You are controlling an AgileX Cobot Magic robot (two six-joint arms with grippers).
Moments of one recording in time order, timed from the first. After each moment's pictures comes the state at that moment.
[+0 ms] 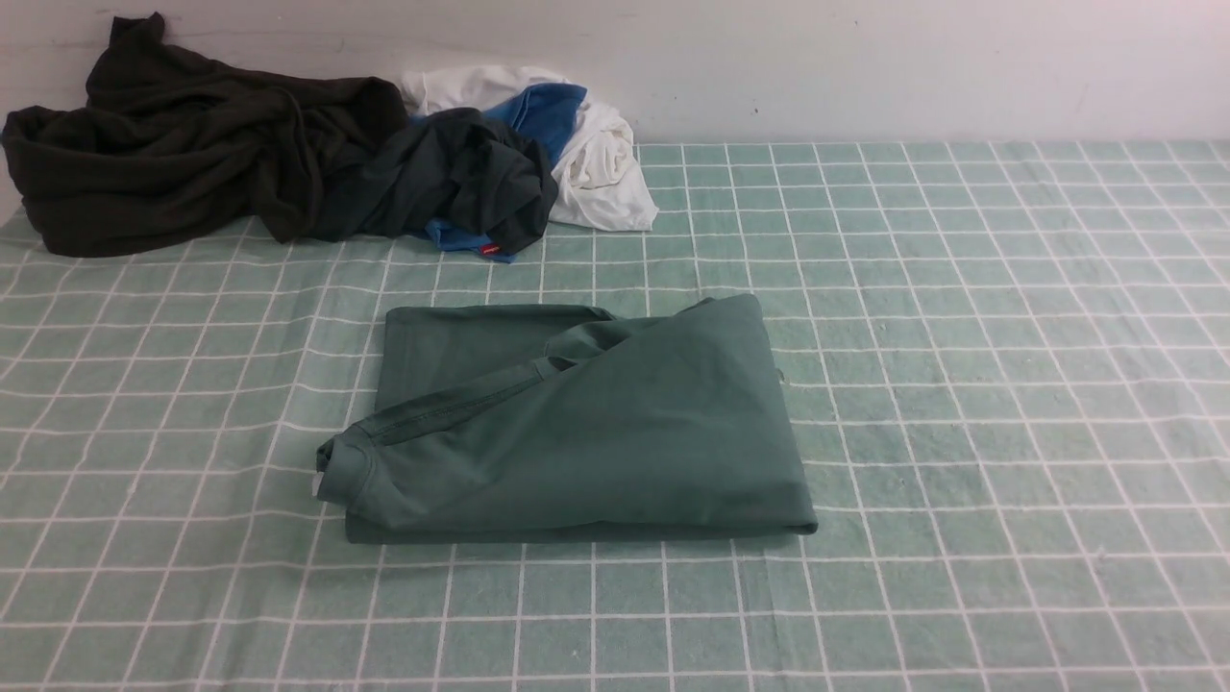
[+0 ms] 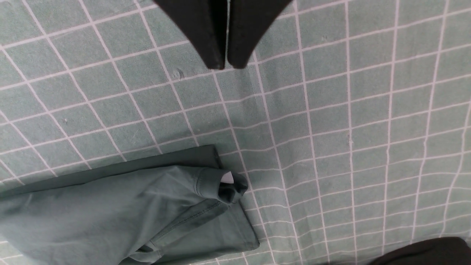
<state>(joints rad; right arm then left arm) -0.01 0.10 -0.04 -0.07 0.22 0.17 -0.21 0.06 -0.50 0.00 1.01 0.03</state>
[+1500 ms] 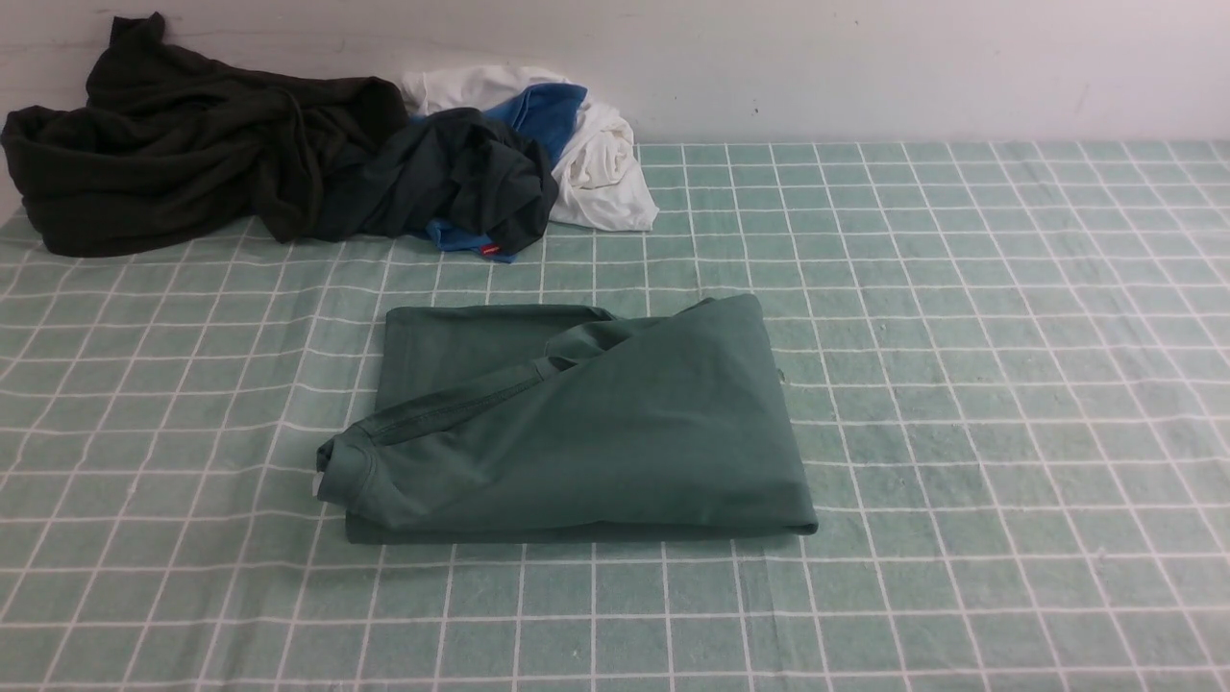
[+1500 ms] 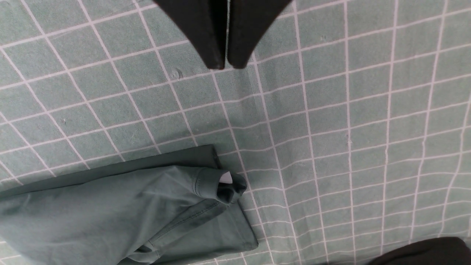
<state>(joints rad) -0.03 -0.01 0.02 0.03 0.36 0.09 -0.21 0.06 -0.50 0.00 1.01 0.03</state>
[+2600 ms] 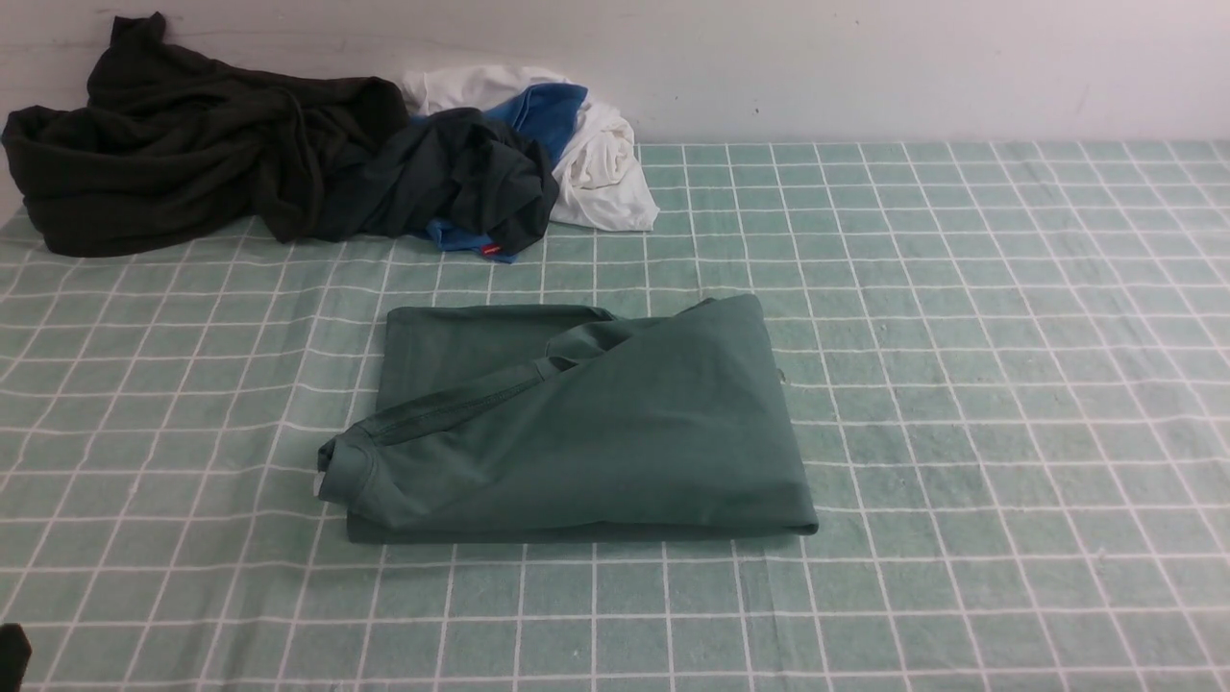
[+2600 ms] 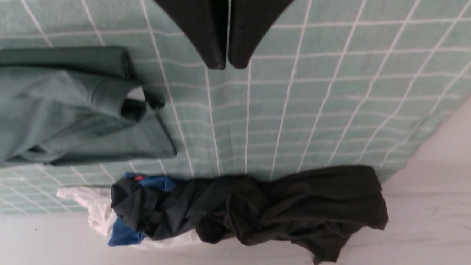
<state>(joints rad) -0.03 -0.01 0.02 0.03 0.36 0.10 0.01 -0.01 0.03 -0.02 0.24 0.03</state>
